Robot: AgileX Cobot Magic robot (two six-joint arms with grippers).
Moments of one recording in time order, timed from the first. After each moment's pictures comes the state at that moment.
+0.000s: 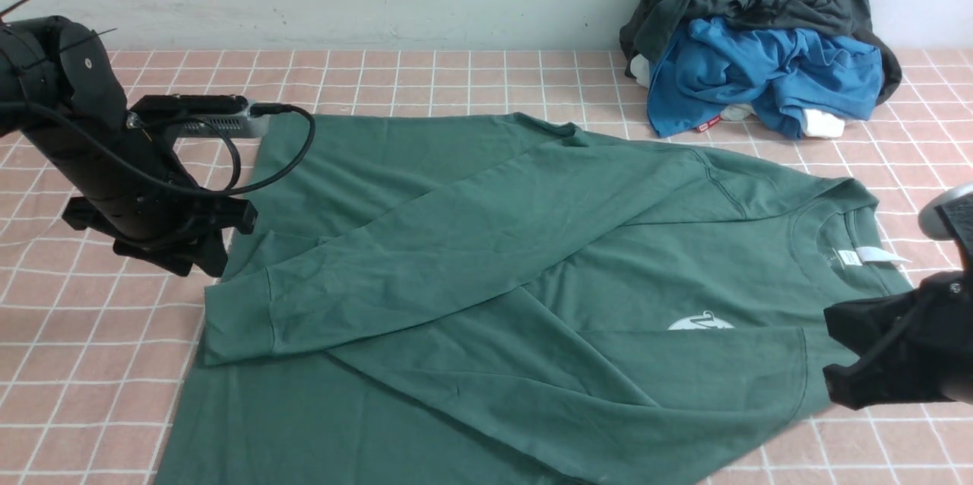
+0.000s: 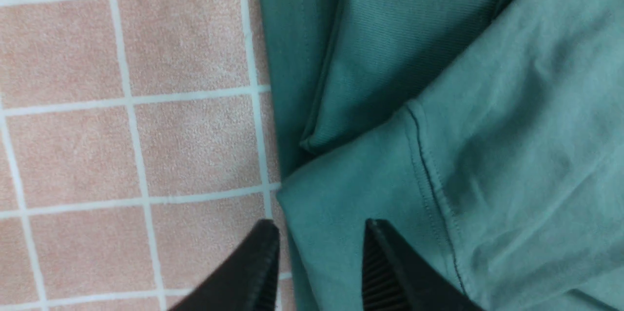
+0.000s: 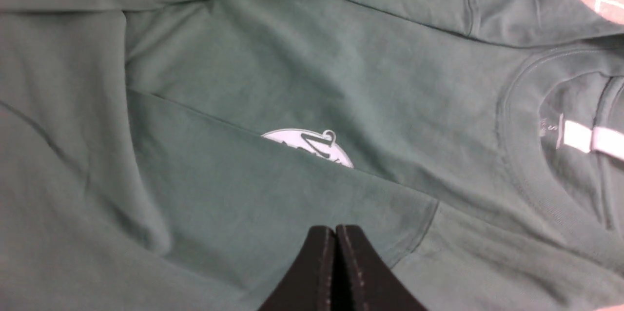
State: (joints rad) right arm 0.25 1.06 -0.55 0.22 0.38 -0.24; left arm 0.01 1.84 -1.34 -0.15 0.89 0.17
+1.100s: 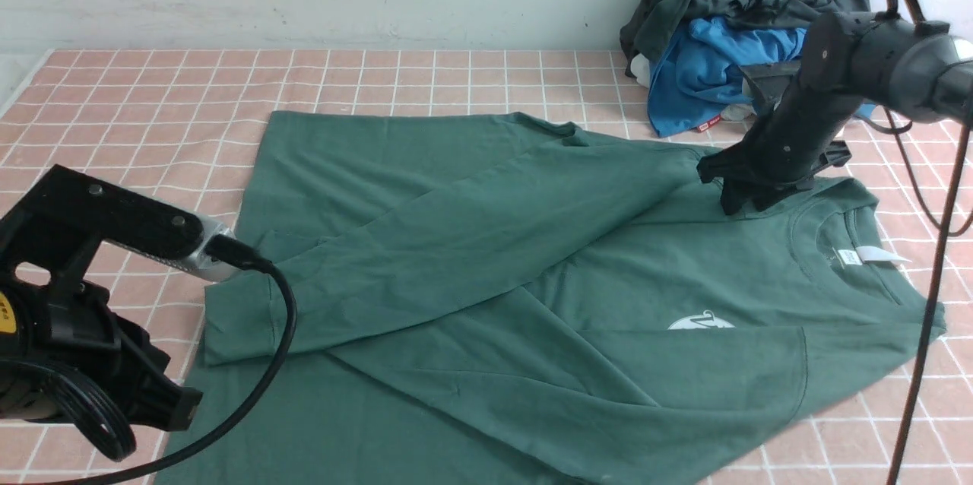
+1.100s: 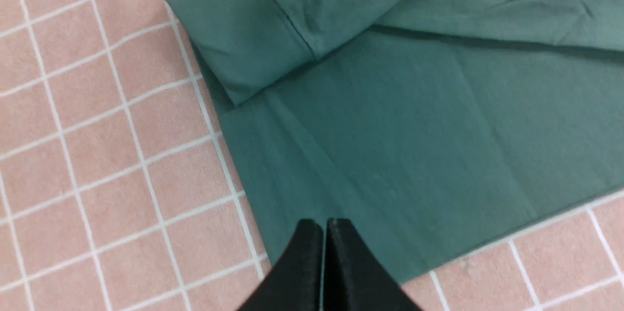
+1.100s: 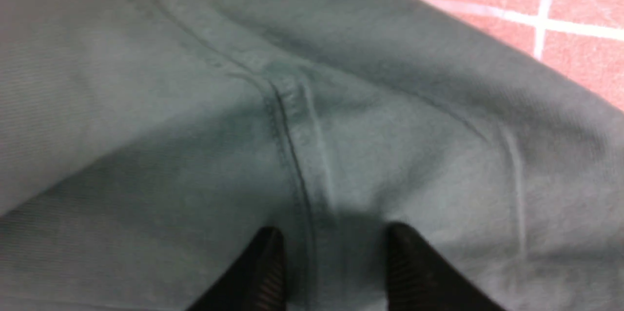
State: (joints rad) right arm 0.09 2.38 -2.01 0.06 1.08 -0.05; left arm -0.24 1.02 -0.73 0.00 0.77 0.13
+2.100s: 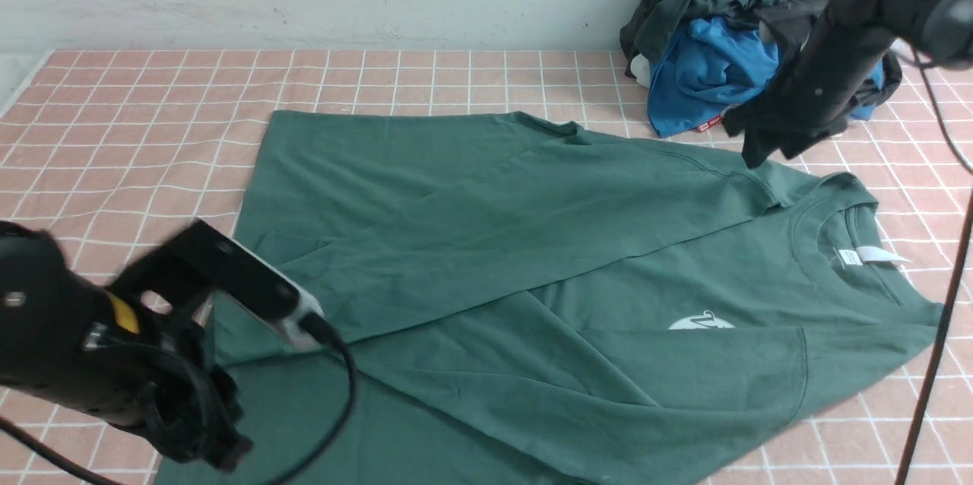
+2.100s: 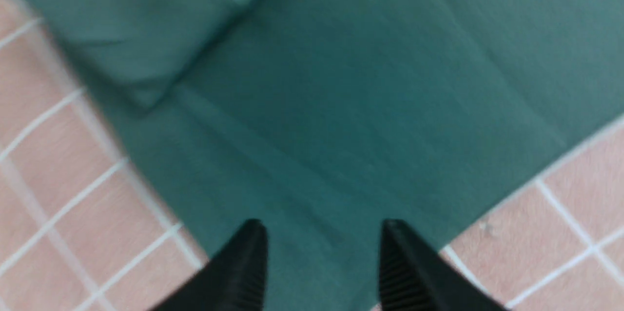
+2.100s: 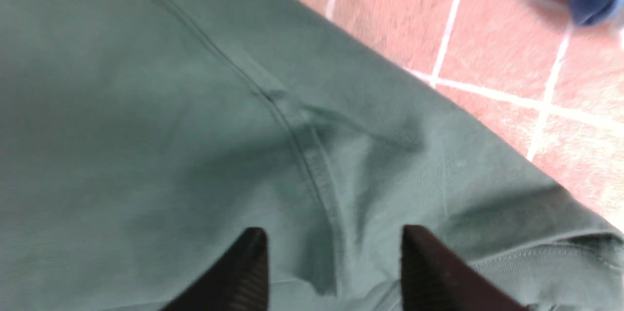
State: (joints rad) right arm 0.08 2.31 -2.15 0.04 1.23 -0.12; left arm -0.29 1.32 -0.73 -0.06 0.73 0.48
